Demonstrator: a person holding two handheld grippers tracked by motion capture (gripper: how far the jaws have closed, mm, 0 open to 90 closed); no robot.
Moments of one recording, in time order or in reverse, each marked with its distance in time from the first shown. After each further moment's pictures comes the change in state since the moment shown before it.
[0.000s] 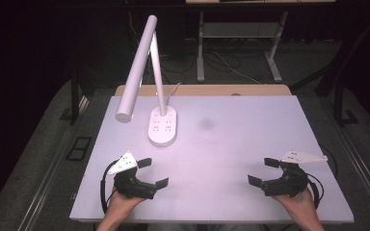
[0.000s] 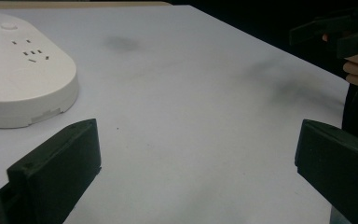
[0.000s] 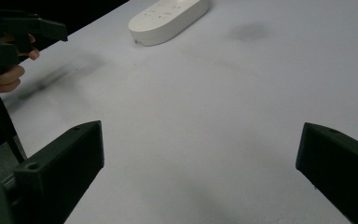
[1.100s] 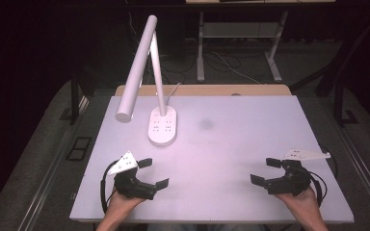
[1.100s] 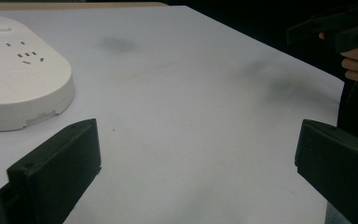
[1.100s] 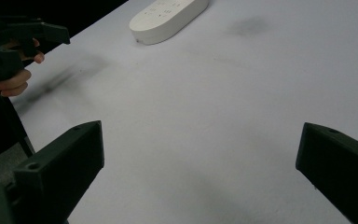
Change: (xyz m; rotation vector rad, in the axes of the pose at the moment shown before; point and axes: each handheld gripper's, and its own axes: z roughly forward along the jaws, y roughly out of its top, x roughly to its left) left arm -0.001 0.000 0.000 -0.003 -0.014 0.006; right arm -0.004 0.005 -0.006 0.028 0.023 0.036
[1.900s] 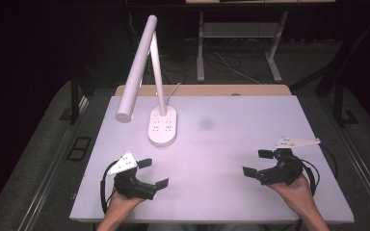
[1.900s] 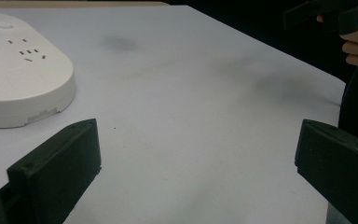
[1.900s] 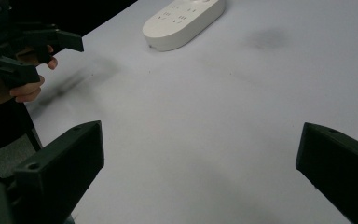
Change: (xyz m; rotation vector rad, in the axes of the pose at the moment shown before) left arm 0.001 -0.001 0.000 0.000 0.004 -0.005; right arm 0.009 0.034 0.013 0.041 0.035 -0.039
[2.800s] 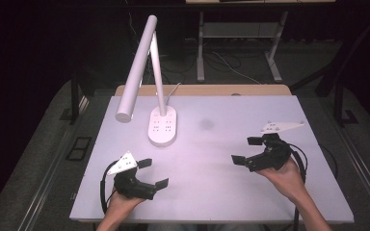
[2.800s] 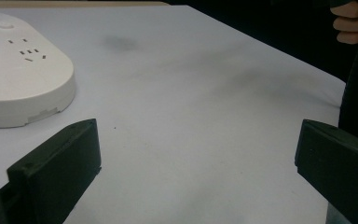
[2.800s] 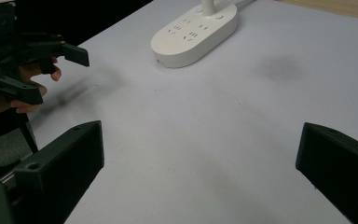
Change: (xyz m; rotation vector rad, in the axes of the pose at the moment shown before) left arm 0.000 0.000 0.000 -0.001 0.000 -0.005; right arm 0.008 0.043 0.020 0.034 0.019 -0.069
